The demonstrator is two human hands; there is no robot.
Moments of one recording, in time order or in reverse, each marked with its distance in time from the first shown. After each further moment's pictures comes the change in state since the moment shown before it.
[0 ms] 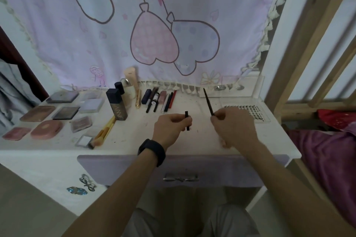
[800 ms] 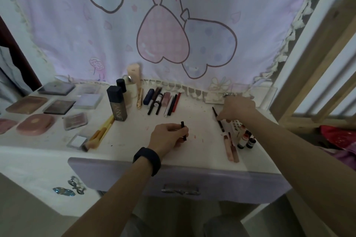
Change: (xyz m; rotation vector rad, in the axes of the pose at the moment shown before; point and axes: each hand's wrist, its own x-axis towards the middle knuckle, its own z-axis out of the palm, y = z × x) left_hand 0.032 -0.036 -0.013 -0.145 -0.011 -0.158; right_hand 0.129 0.001 0.024 -0.510 -0.408 0.116
